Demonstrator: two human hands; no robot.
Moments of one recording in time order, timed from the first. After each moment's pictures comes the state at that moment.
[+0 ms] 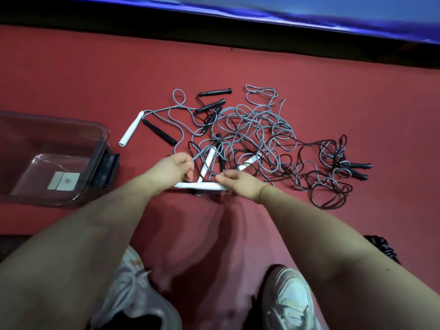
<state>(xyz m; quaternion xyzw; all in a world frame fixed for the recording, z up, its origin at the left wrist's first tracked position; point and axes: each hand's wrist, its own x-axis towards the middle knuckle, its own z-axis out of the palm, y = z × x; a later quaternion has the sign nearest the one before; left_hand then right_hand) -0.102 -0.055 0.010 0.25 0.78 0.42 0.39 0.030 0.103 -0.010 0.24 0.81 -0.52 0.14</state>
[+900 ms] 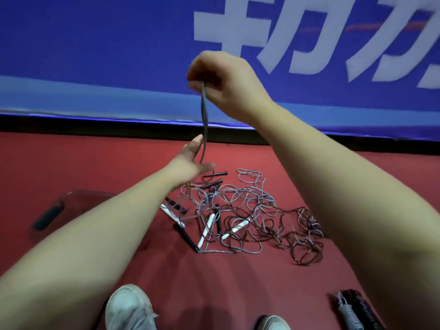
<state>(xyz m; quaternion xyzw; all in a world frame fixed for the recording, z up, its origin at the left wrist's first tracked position) -0.062 -0.051 0.255 0.36 0.80 0.46 0.15 0.013 0.054 0.393 -0.11 0.90 -0.17 -0.38</state>
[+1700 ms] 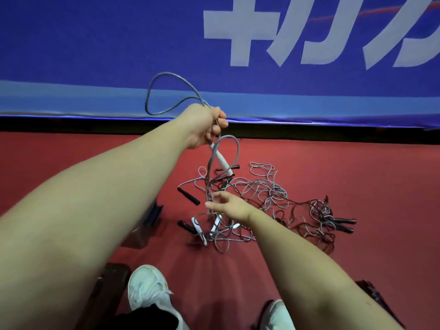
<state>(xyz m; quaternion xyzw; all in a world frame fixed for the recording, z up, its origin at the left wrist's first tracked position) -0.035 -0.032 0.337 0.20 0.68 0.64 0.28 0.068 0.035 0.168 0.20 0.79 -0.58 0.07</state>
